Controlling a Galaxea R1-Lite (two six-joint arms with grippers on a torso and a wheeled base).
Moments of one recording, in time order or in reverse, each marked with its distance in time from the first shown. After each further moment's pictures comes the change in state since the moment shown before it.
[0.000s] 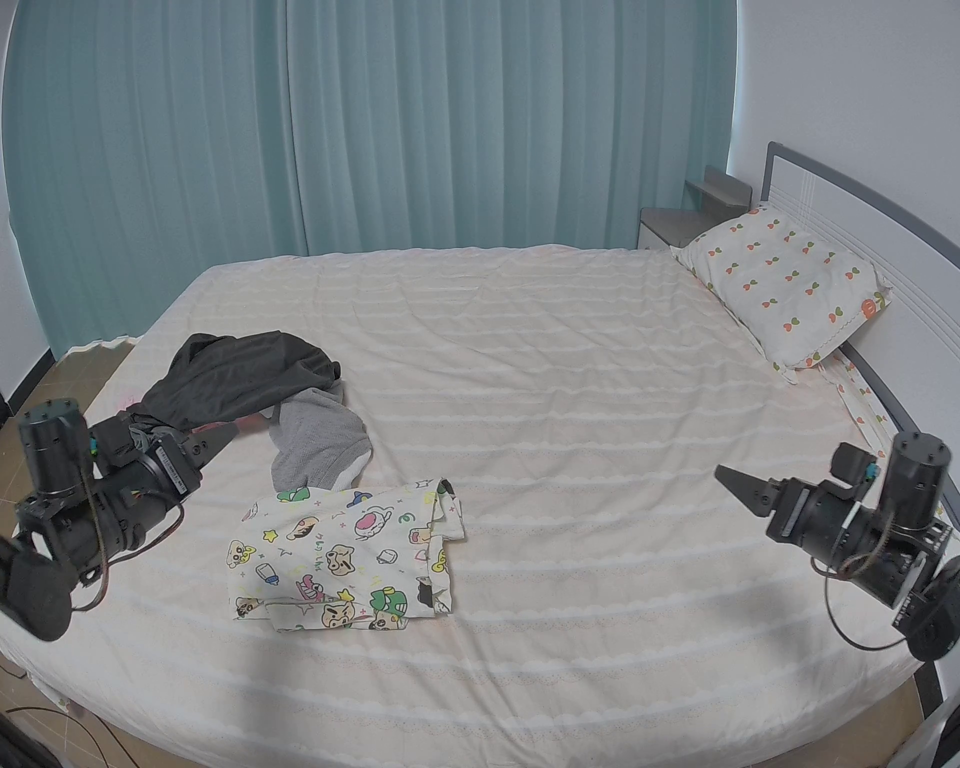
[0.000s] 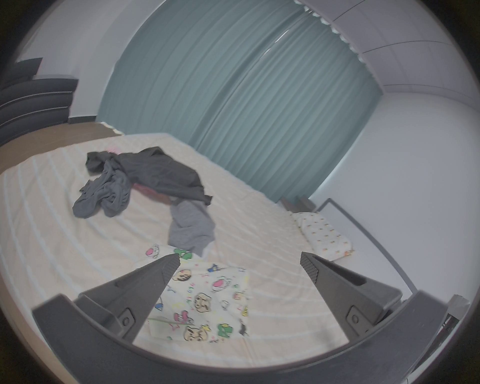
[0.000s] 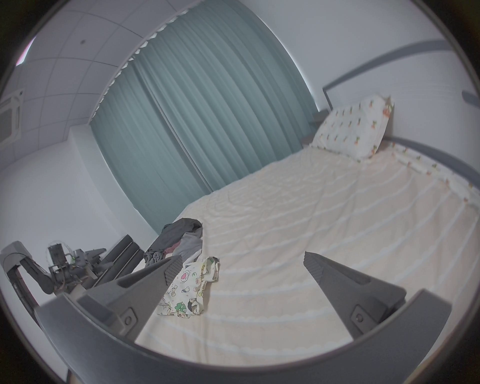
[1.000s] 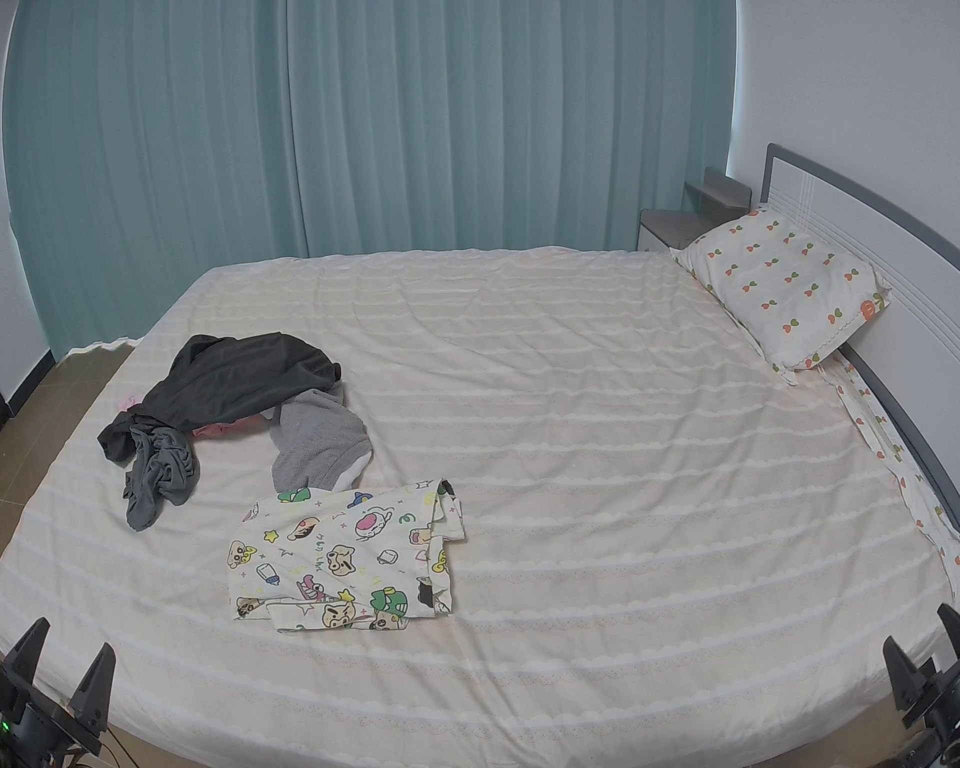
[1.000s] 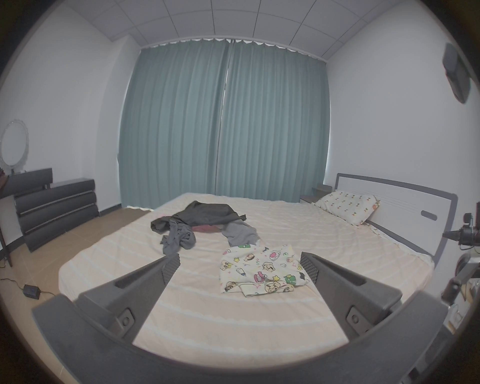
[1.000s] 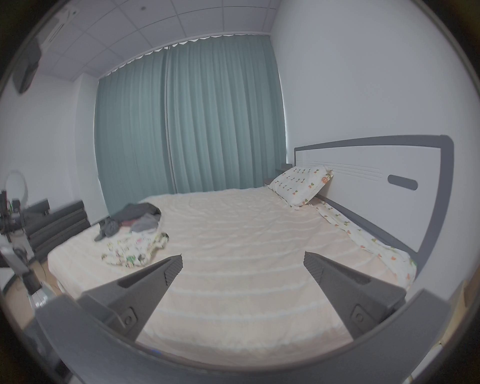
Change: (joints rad) left arm -0.064 -1.309 0.291 0.891 0.322 0.479; right arm -0.293 -1.384 0.172 1.166 -0.023 -0.416
